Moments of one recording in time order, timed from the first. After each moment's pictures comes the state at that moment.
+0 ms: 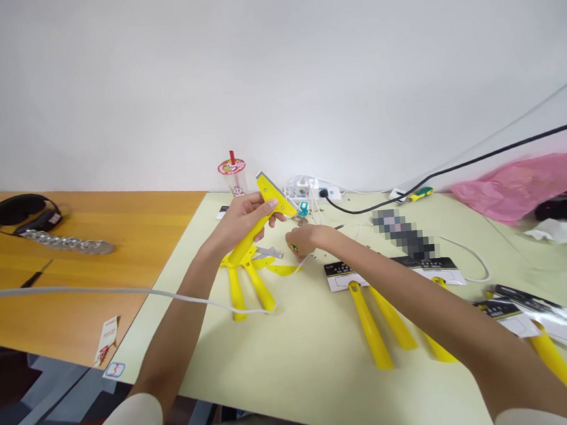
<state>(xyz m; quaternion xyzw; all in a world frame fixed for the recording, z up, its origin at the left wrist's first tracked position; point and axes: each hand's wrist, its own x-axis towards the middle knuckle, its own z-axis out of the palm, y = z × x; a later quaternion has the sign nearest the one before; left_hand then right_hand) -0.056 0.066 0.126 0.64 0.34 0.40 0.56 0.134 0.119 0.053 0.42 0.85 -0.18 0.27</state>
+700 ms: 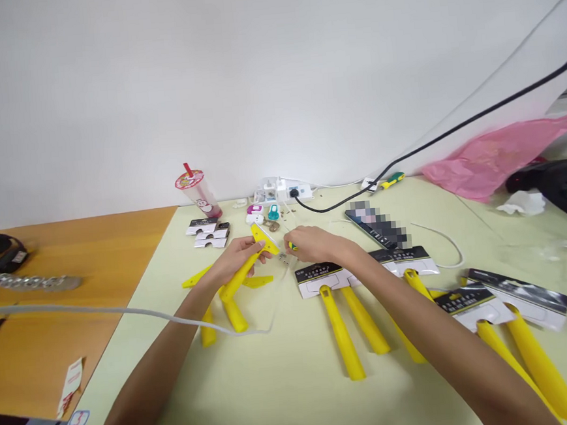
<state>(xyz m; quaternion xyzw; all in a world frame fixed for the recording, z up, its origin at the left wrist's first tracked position) -0.016 0.085 0.024 0.56 0.47 0.25 0.63 0.238 0.085 0.045 0.46 0.86 -0.21 0.00</state>
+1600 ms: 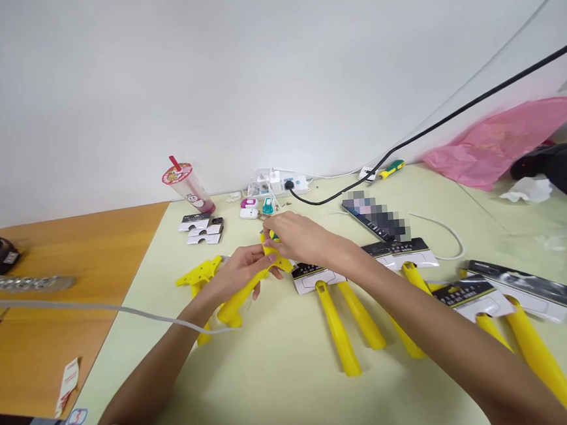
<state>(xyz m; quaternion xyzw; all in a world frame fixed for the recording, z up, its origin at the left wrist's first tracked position) 0.012 0.040 0.049 0.61 0.41 0.20 0.65 0.223 0.062 0.086 0.46 0.85 -0.23 -0.16</state>
